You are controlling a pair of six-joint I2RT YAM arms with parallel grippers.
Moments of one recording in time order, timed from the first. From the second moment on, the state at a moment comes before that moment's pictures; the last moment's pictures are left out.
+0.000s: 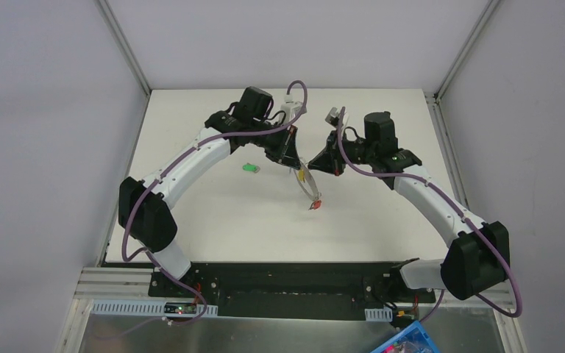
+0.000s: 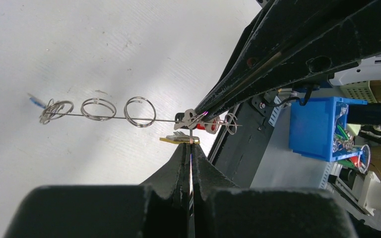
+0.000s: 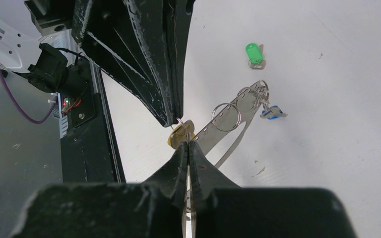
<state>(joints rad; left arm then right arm) -0.59 1.66 1.56 -0.68 0.70 -0.15 0.42 1.33 1.05 -0.23 -0.87 -0.03</state>
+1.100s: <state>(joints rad) -0.59 1.64 1.49 -0.72 0.60 0.00 0.40 1.32 1.00 -0.20 -0.87 -0.02</state>
